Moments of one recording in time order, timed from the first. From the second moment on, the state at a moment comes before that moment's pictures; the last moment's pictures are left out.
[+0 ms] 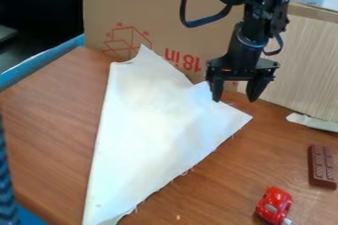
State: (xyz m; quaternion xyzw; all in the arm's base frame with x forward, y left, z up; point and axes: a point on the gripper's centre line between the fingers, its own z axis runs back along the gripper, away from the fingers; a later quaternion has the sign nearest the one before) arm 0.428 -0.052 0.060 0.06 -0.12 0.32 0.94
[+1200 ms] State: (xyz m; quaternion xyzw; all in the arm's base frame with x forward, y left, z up) arm 0.440 -0.054 0.030 0.01 -0.12 0.38 0.92
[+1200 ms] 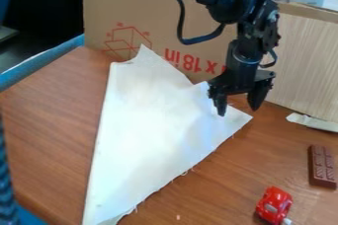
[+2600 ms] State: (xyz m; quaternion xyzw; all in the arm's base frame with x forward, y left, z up) arm 0.436 -0.040 0.005 0.03 -0.11 0.40 0.91
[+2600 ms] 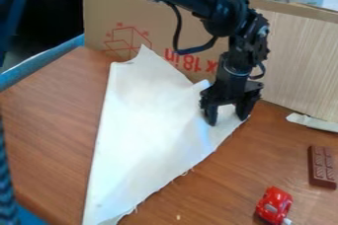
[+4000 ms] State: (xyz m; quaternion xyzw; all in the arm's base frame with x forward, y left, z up) arm 0.437 0.002 0.030 -0.07 -0.01 0.43 0.90
